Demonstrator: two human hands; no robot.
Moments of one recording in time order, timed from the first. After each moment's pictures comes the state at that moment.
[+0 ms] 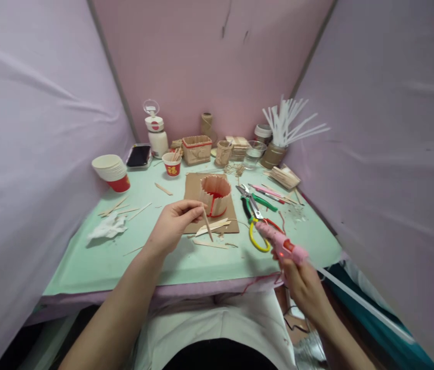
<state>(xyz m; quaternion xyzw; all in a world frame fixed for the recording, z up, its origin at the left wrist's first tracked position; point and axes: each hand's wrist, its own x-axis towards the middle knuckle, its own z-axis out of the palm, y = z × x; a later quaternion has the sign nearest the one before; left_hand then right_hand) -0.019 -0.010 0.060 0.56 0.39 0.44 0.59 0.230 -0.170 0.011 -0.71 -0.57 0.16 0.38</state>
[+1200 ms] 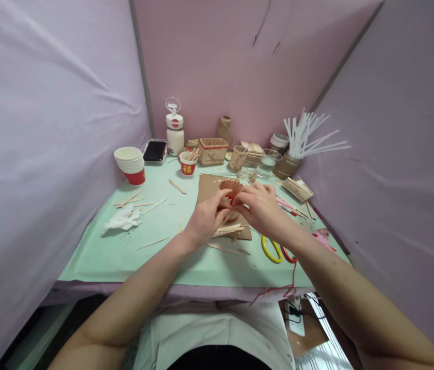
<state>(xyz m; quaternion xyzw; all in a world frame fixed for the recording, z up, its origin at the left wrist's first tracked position) -0.007 0.006 0.045 0.77 0.33 0.43 0.34 0.156 -0.023 0.107 -0.54 -0.83 -0.09 0.12</state>
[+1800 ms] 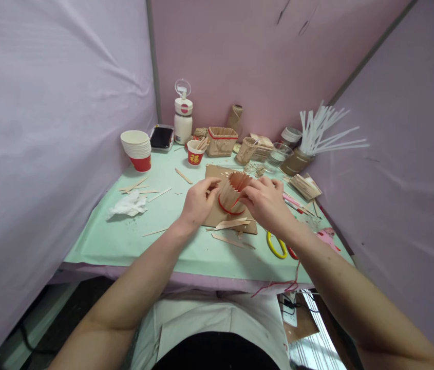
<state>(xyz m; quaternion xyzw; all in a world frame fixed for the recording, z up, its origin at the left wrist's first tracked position) -0.026 0.030 0.026 0.70 0.42 0.51 0.28 0.148 -0.013 0.088 -0.56 -0.81 -0.15 0.07</state>
